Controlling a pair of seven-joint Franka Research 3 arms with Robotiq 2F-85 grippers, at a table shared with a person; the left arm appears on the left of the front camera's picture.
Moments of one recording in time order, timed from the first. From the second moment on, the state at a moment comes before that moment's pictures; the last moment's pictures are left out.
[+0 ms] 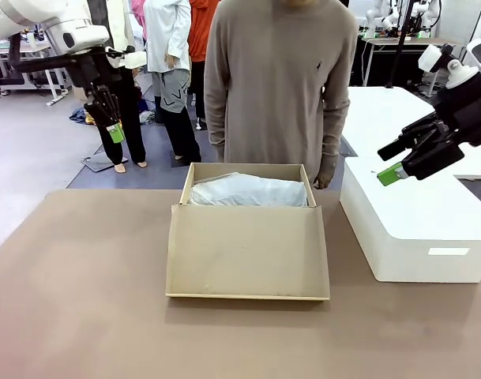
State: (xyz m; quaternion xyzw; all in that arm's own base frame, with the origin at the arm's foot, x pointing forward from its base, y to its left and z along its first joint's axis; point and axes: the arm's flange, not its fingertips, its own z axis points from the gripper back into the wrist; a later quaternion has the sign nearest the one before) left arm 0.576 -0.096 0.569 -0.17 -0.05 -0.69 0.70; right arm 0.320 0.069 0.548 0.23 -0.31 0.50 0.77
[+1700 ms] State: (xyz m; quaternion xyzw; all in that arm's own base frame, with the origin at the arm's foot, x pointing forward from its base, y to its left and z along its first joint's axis) left arm 0.590 -0.090 0.398 -0.29 -0.08 -0.63 0.72; right arm 0.320 0.069 0.548 0.23 -0.31 0.50 0.77
